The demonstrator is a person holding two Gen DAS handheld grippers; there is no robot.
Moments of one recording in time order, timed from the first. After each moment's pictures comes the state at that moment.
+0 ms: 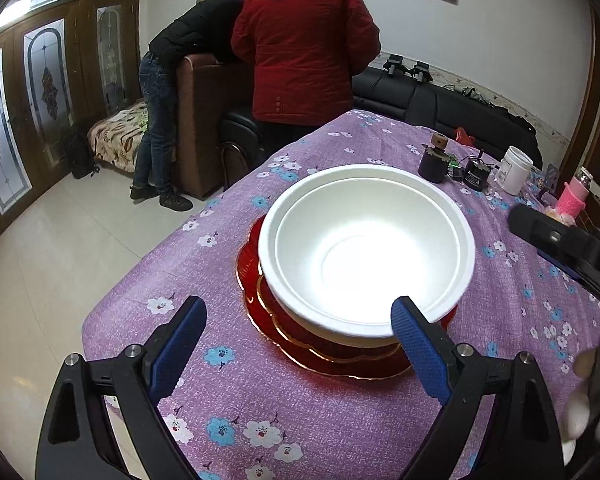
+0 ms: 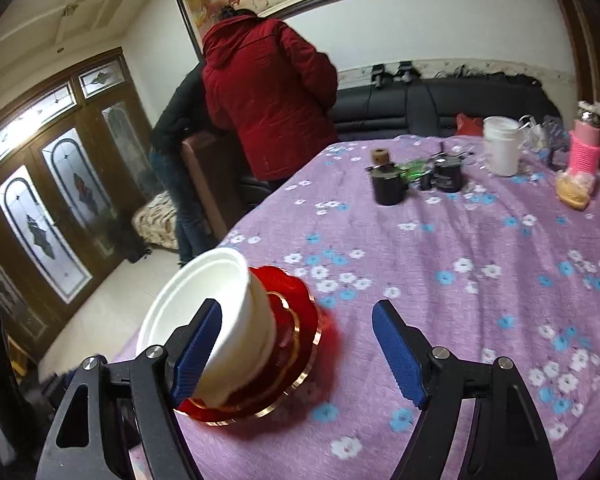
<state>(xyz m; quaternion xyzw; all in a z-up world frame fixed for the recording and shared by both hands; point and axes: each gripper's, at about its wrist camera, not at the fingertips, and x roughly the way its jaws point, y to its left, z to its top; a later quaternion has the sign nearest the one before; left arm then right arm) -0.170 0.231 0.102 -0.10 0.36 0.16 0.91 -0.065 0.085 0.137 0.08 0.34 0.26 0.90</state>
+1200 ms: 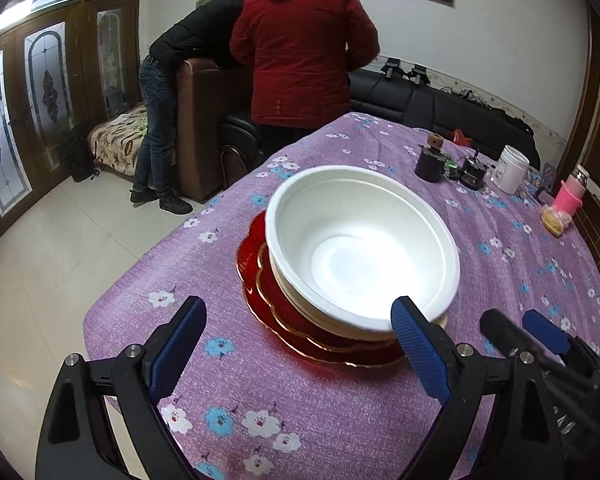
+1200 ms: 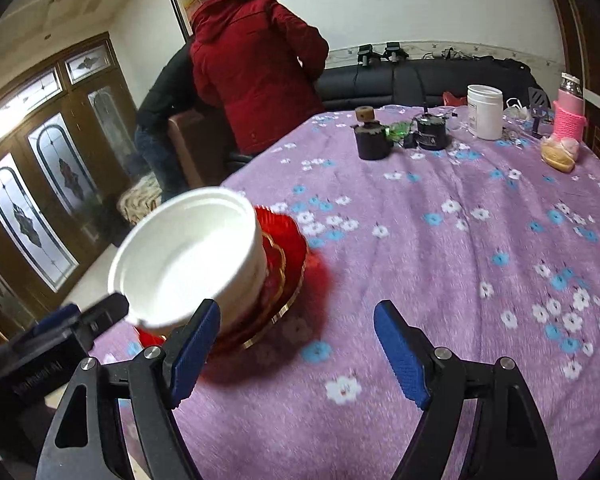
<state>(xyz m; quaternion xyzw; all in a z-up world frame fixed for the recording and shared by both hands) -0.183 0.224 0.102 -0.09 0.35 0.16 0.92 -0.111 0.079 0.091 0.05 0.36 0.22 0.91</state>
